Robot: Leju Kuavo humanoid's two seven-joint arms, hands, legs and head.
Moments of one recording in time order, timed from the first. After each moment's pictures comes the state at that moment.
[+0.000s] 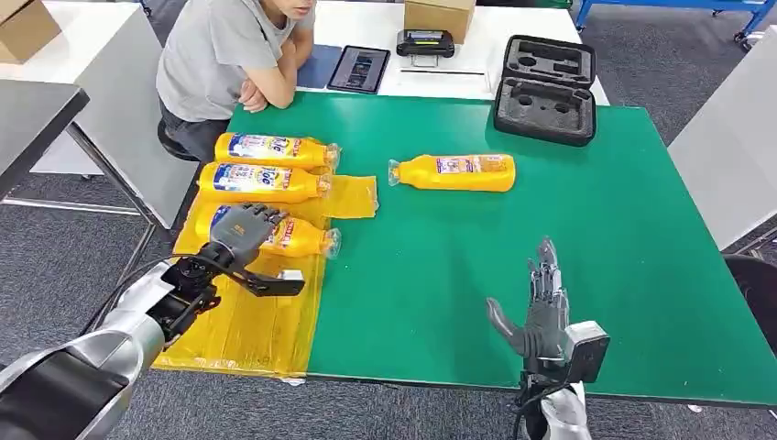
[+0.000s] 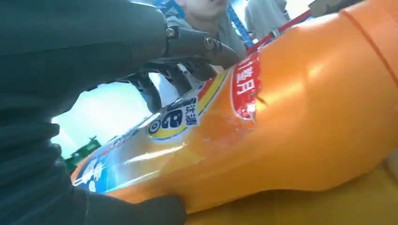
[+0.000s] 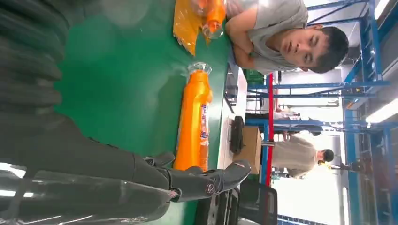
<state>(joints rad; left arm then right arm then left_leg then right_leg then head) -0.79 0.11 -0.67 -0.35 -1.47 0.30 -0.24 -0.05 0.10 0.01 -1.22 -0.03 0.11 -0.70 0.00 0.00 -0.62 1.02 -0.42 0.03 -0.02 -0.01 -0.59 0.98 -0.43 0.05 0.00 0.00</state>
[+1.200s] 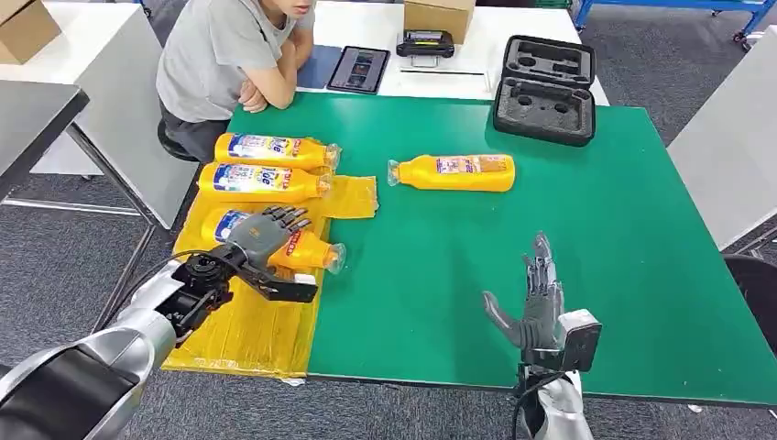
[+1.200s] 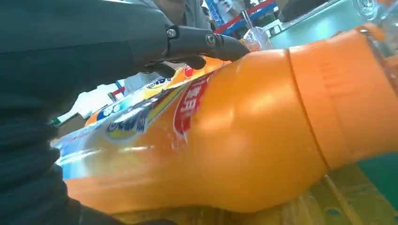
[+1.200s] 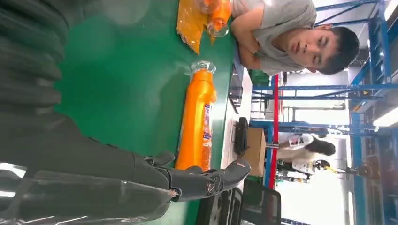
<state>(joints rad) -0.80 0.07 -0.66 -0.35 -1.38 0.20 -0.34 -0.09 0.08 0.02 -1.16 -0.03 0.09 -0.70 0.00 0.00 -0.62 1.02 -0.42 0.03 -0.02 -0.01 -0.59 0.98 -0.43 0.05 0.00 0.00</state>
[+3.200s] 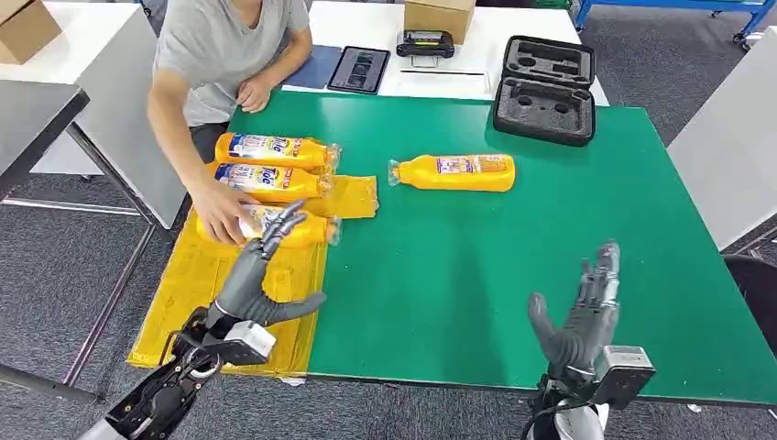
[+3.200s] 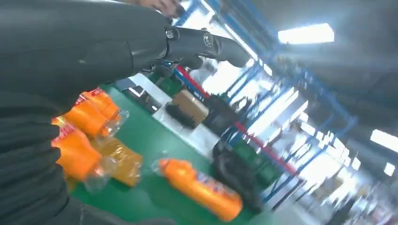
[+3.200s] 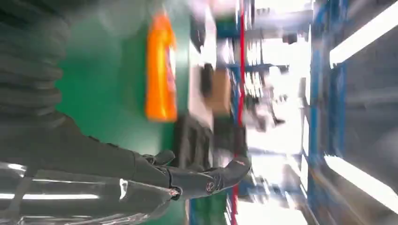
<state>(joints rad) -0.26 0.21 -0.62 -1.39 -0.35 0.31 -0.70 0.07 0.18 -0.04 -1.54 0.04 -0.20 -0.70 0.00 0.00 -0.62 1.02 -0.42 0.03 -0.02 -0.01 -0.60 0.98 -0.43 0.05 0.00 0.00</state>
